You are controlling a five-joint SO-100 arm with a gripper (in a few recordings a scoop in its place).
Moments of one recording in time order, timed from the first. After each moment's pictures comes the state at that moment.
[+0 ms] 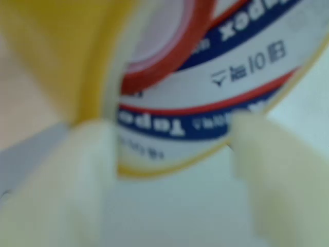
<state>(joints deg) 16.5 22.4 -8.0 84.4 -18.0</state>
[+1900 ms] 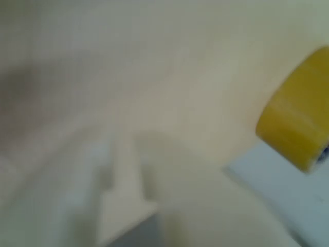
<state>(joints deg) -2.3 189.7 170.2 67.9 -13.4</state>
